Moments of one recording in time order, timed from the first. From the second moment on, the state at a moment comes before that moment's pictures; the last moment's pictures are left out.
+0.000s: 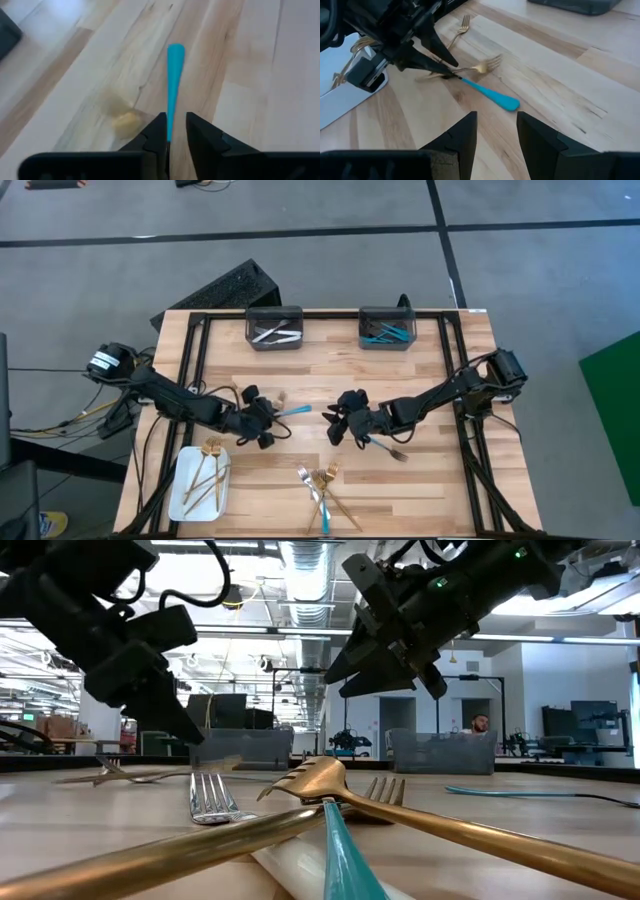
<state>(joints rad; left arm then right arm) -0.32 1.38 0.48 0.01 -0.55 -0.49 0.27 1.72 0.91 0.21 0.57 0.76</state>
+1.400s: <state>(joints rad) -0.19 1.38 0.48 -0.23 -0.51 -1.02 0.25 1.72 0.91 0.19 0.57 0.76</state>
